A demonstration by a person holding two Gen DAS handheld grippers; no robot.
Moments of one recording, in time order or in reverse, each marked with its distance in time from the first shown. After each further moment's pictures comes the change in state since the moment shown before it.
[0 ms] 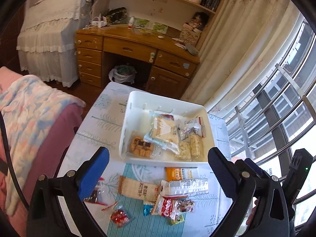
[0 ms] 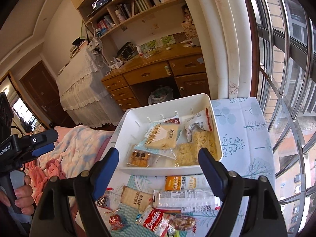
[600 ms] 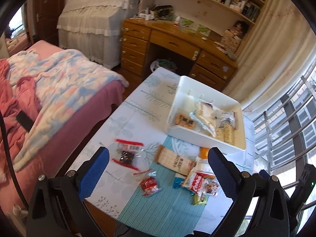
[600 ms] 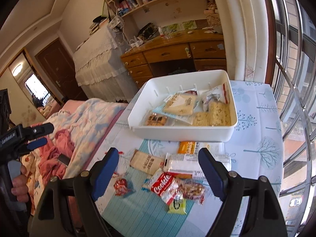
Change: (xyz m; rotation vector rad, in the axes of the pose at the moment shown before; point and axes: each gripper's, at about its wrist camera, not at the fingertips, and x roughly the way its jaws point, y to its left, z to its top) left arm -0.056 0.067 -0.082 -0.197 -0.001 0.232; right arm -0.014 0.020 -0.066 -0.134 0.134 0.091
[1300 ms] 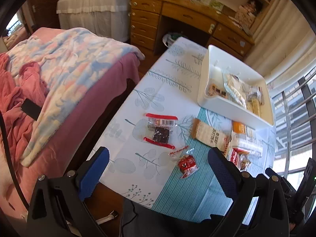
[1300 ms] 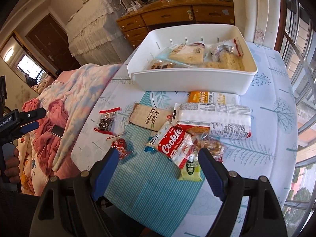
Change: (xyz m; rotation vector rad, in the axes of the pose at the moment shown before) left arm 0.056 0.076 -0.013 0.054 0.208 0.061; right arm 0.056 0.028 -0.050 0.041 0.246 -0.045
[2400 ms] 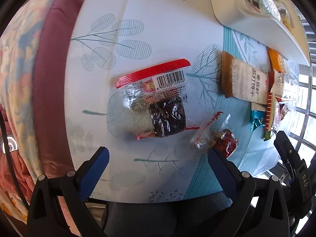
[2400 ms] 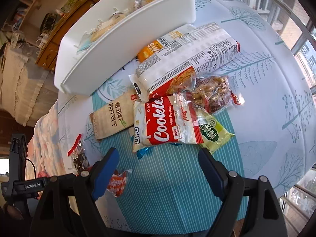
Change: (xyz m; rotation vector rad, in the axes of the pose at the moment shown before) left arm 0.217 -0.015 0.044 0.328 0.712 -0.019; right arm 0.087 -0.007 -0.022 0.698 0.070 -0.224
